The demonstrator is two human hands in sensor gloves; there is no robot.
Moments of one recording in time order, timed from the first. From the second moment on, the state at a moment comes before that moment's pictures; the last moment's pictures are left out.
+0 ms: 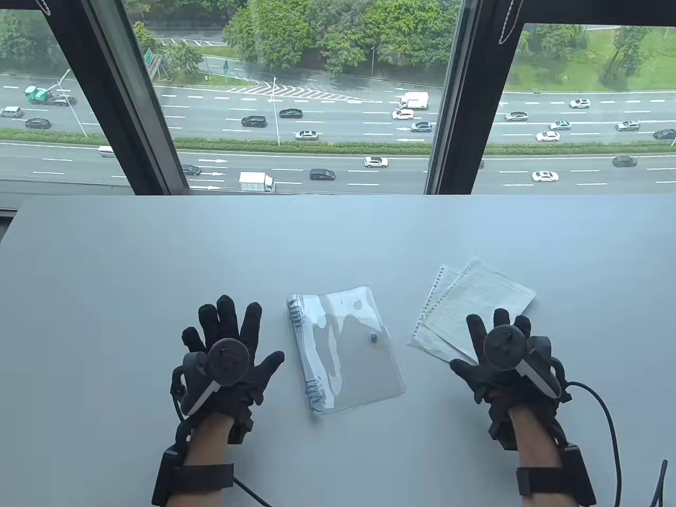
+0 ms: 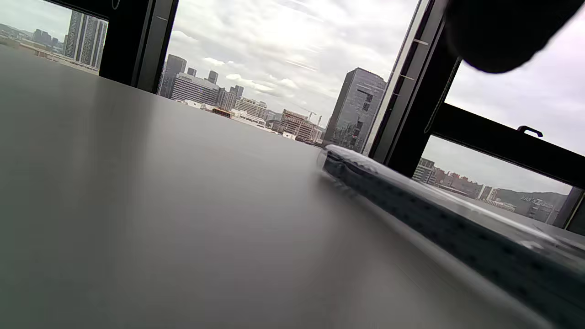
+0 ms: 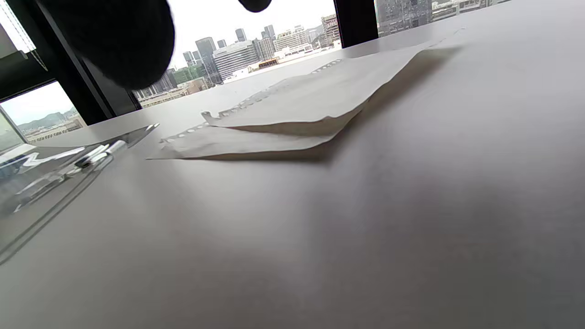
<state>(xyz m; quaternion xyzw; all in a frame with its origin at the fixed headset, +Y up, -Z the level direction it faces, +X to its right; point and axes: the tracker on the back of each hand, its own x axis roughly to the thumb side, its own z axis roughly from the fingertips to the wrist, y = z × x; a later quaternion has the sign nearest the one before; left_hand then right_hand) -0.229 -0.739 -0.328 0.03 -0.02 0.16 0.99 0.252 -0.737 -0.339 -0.02 0.09 0.98 0.15</state>
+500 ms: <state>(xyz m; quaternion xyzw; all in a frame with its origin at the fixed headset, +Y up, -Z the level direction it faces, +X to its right) -0.223 -0.740 -0.329 0.02 -0.02 0.15 0.99 0.243 -0.724 -0.331 0.00 0.07 0.98 0.16</state>
